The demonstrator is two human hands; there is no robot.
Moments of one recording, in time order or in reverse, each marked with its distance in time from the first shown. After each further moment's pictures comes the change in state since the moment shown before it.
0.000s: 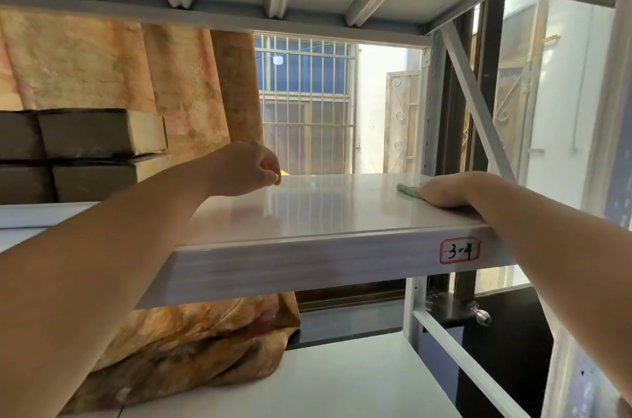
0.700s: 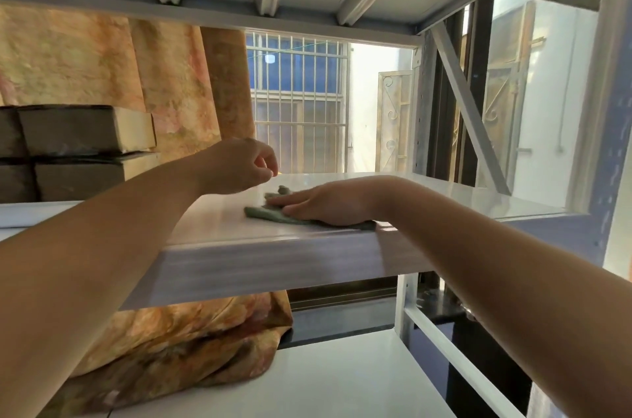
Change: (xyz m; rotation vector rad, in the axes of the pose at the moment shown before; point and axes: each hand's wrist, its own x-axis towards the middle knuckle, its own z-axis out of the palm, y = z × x) left_hand -0.001 0.002 -0.004 0.033 -0.003 0.050; right_hand -0.066 -0.110 0.004 0.096 -0.101 -0.717
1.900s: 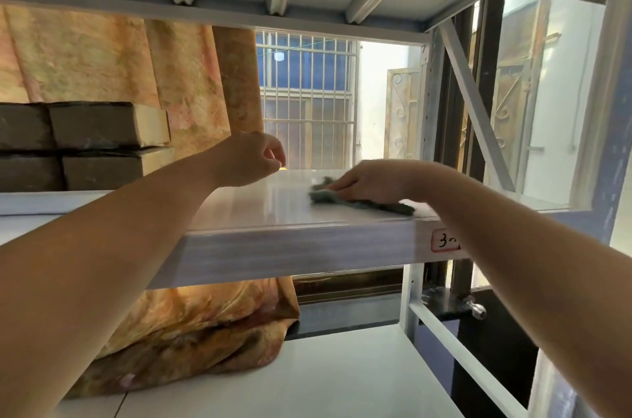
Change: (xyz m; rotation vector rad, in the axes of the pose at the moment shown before) left_hand 0.002 -0.001 0.005 -0.028 0.098 -0.019; right_hand -0.021 0.035 -0.012 -0.011 0.187 0.116
